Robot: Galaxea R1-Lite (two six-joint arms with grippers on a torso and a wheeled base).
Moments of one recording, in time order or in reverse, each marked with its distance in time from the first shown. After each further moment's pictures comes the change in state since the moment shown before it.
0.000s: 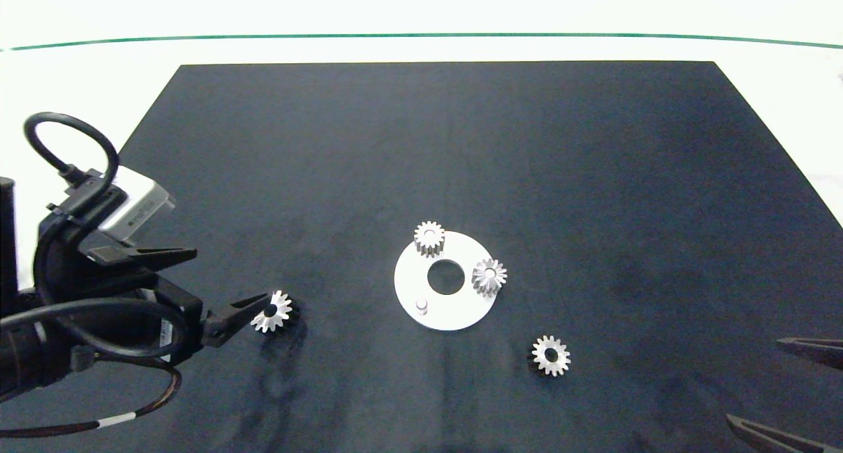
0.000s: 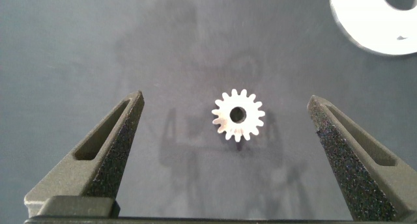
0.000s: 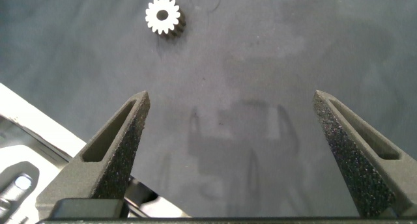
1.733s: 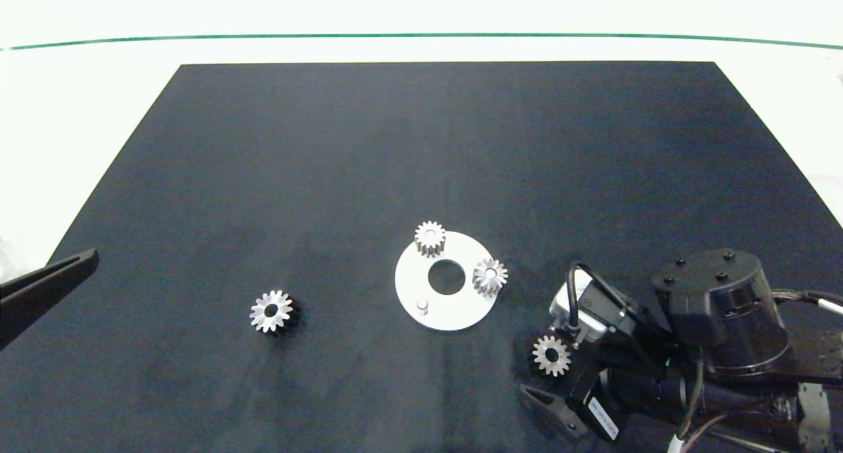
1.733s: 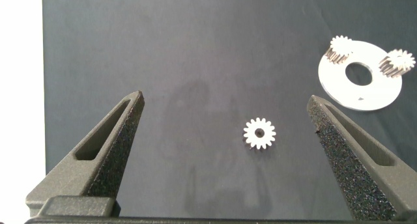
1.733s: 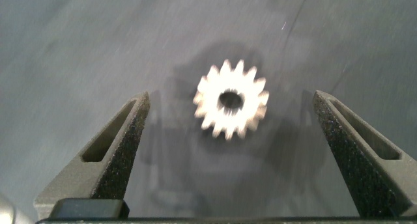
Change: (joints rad) left arm 0.084 -0.413 -0.073 0.147 0.000 0.000; right arm 0.338 0.664 -0.066 -0.431 -0.233 -0.069
